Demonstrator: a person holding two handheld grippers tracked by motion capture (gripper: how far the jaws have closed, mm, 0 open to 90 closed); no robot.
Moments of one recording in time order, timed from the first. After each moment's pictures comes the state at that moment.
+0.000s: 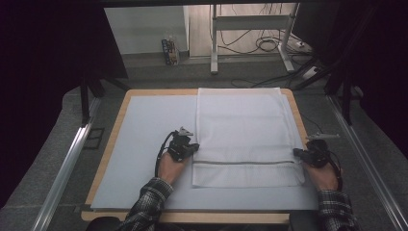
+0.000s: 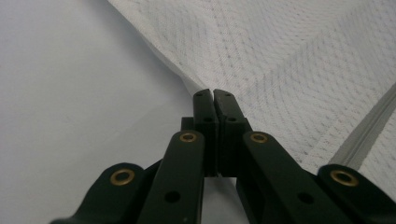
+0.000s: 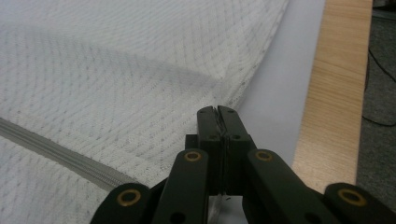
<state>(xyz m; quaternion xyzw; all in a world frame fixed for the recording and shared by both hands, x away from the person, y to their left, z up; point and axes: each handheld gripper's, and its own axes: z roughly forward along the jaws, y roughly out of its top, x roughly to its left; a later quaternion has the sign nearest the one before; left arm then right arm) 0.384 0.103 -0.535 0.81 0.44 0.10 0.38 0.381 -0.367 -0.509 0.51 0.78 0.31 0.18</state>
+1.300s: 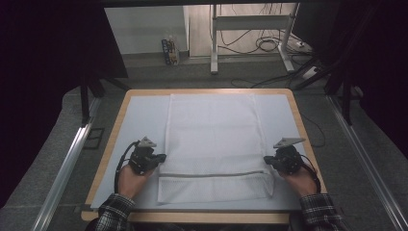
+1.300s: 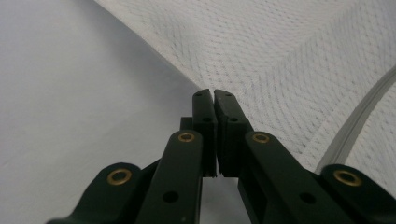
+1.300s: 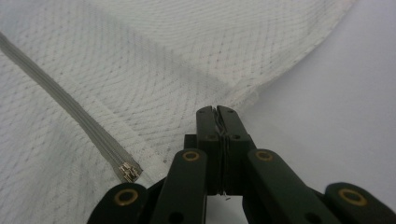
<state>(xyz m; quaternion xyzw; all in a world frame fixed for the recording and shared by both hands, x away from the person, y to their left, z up) 0.322 0.207 -0.519 0.81 0.46 0.11 0.35 0.352 -0.273 -0.497 0.37 0.86 0.32 0.13</state>
